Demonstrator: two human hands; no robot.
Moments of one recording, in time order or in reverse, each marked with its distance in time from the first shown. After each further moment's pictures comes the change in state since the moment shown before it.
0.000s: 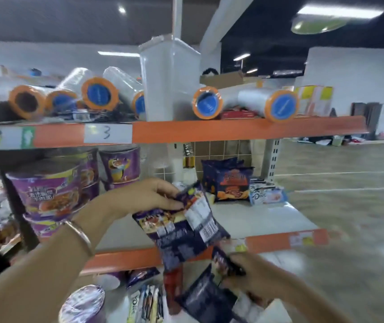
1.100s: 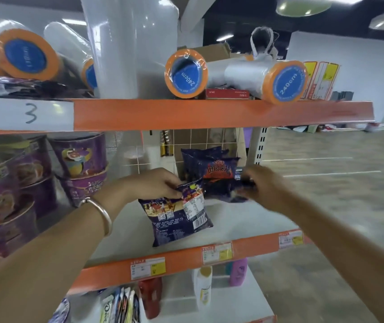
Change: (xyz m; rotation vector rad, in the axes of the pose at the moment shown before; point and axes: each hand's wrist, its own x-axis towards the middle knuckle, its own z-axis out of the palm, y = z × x) left_hand 0.115 -0.014 0.014 0.236 -0.063 -0.054; right_hand 0.080 0.070 -0.132 -0.412 0.560 0.046
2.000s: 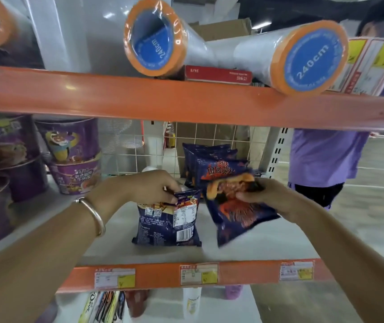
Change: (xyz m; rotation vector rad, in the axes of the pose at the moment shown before) left_hand 0.055 -0.002 0.020 0.184 0.001 -0.005; right_hand 0.058 0.070 0.031 0.753 -0.421 0.291
